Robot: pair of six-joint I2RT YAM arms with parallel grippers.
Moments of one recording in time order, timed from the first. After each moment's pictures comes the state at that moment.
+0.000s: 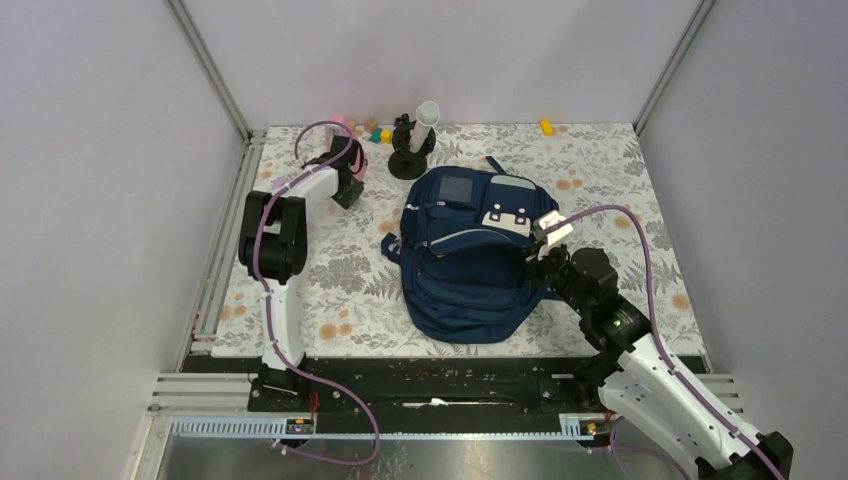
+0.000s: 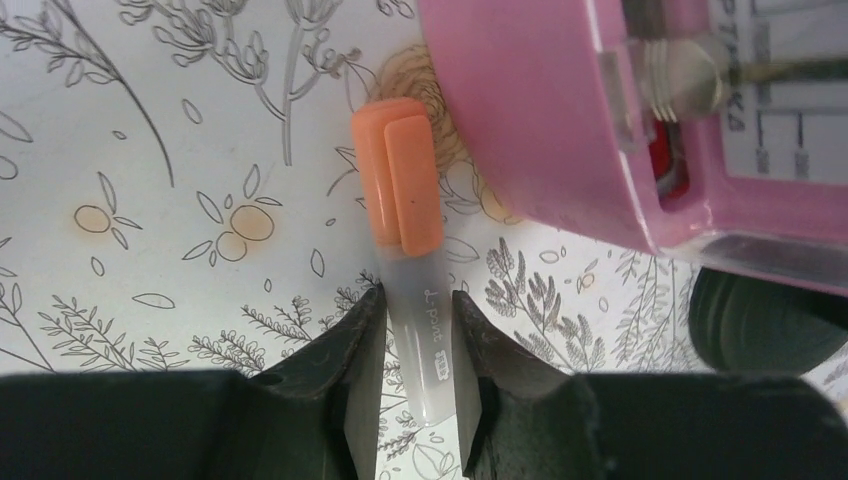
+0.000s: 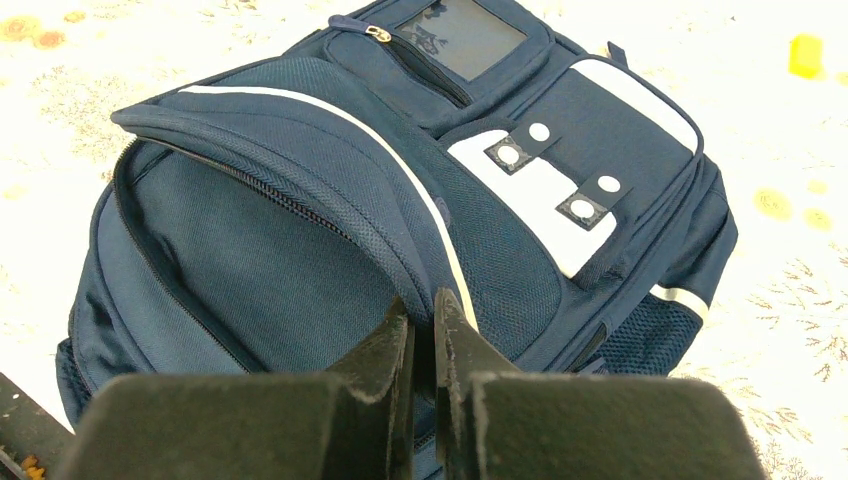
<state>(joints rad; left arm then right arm) -0.18 2.14 1.59 -0.51 -0.30 -1.10 0.54 0.63 0.50 -0.12 -0.02 -0.04</state>
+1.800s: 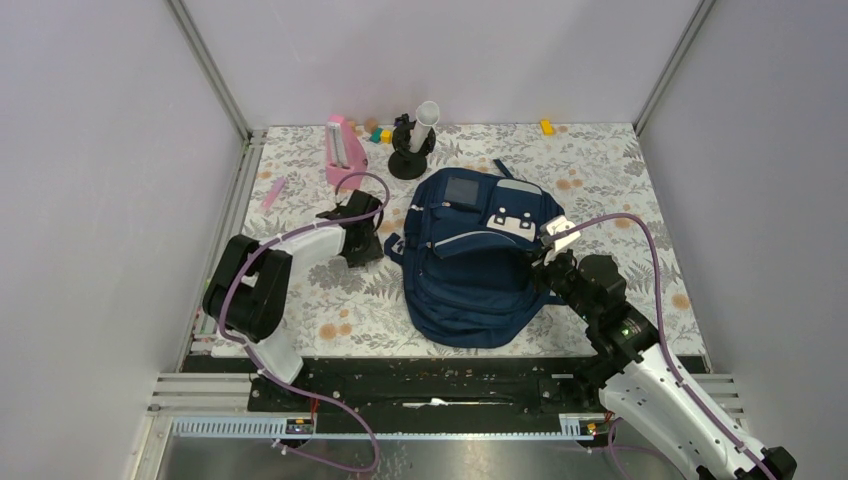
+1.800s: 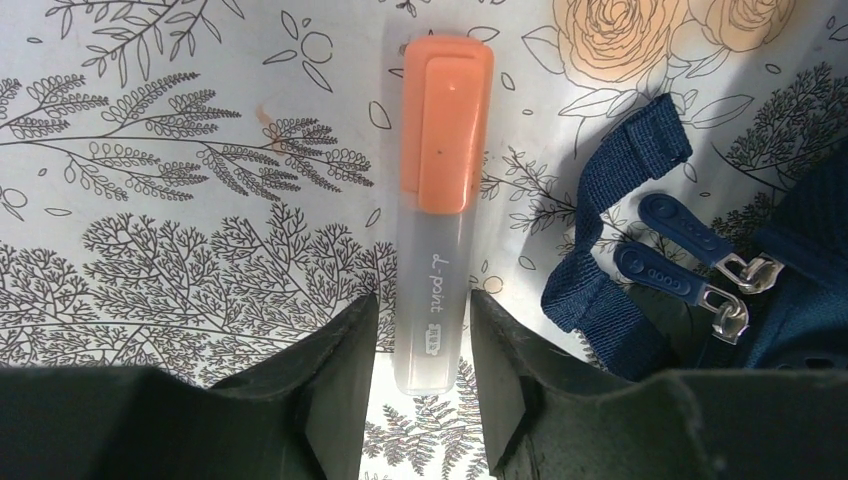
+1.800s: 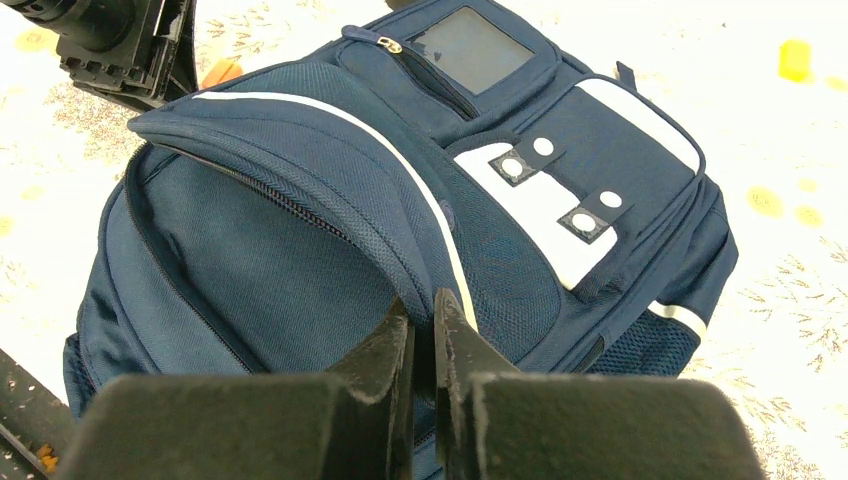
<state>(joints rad) -0.41 1.69 0.97 -0.43 -0.15 -0.69 0.54 0.55 0.49 -0.18 -0.02 -0.04</state>
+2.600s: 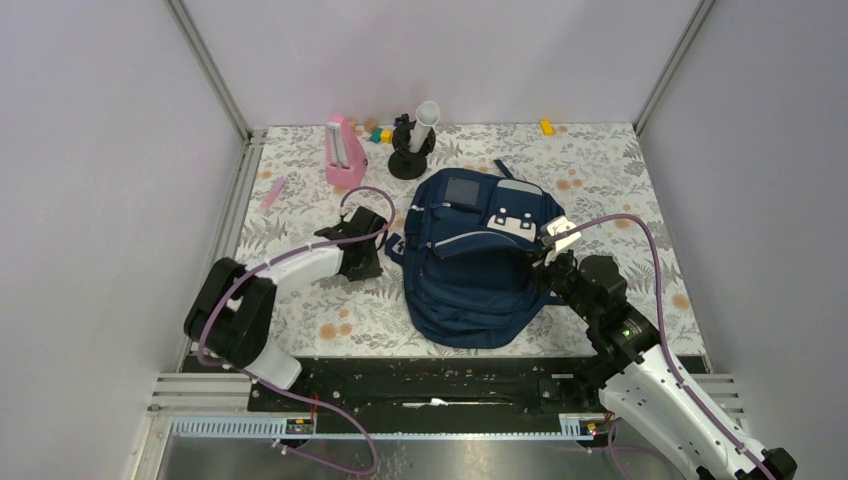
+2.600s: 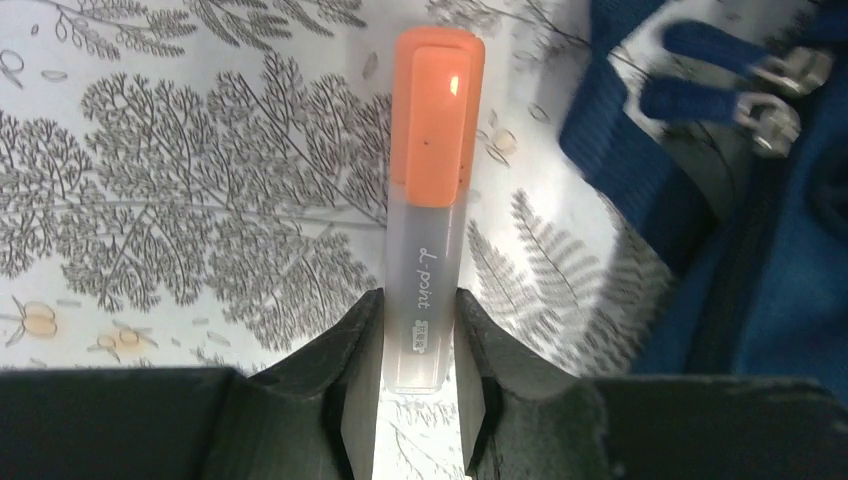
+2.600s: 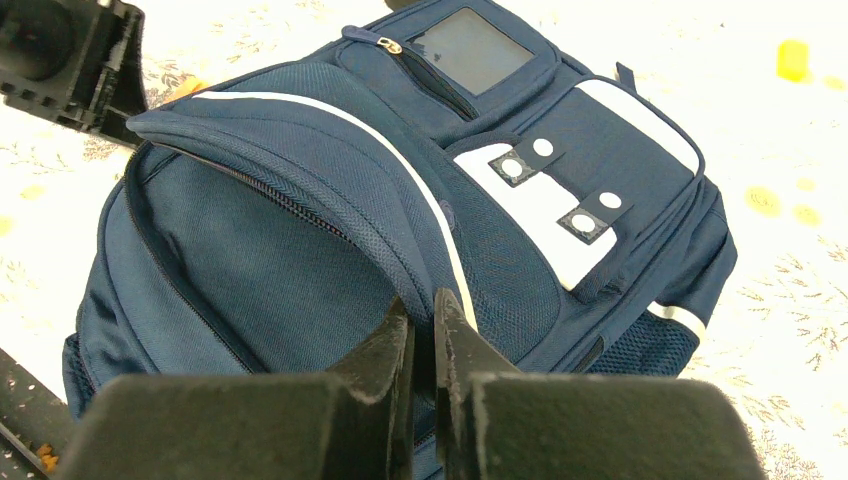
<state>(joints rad) -0.50 1.57 0.88 -0.47 -0.21 -0.67 0.54 0.54 0.49 -0.18 -0.02 -0.04</state>
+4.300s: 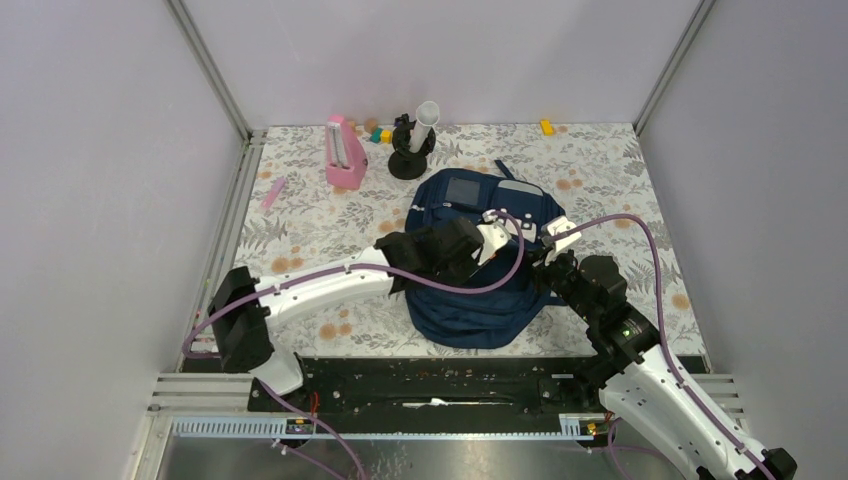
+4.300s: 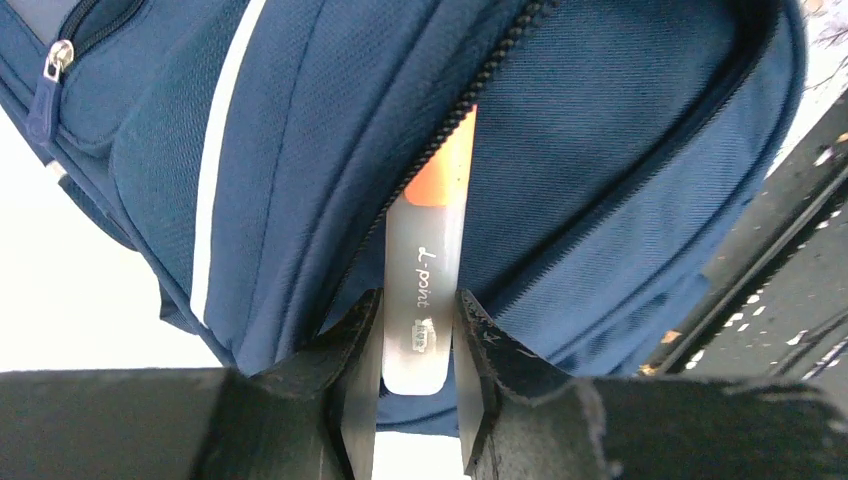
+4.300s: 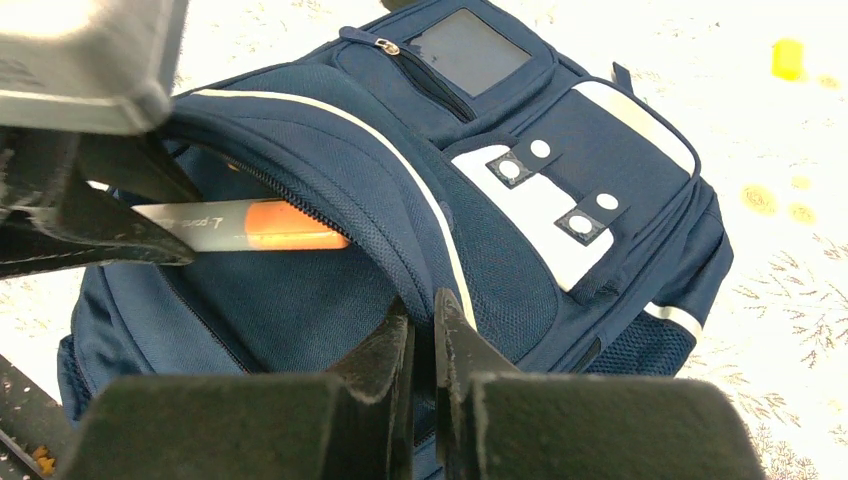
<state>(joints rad) -1.11 1.57 1.33 -0.61 -0.20 -0.04 0.54 0.54 0.49 -0.18 -0.01 -0.04</state>
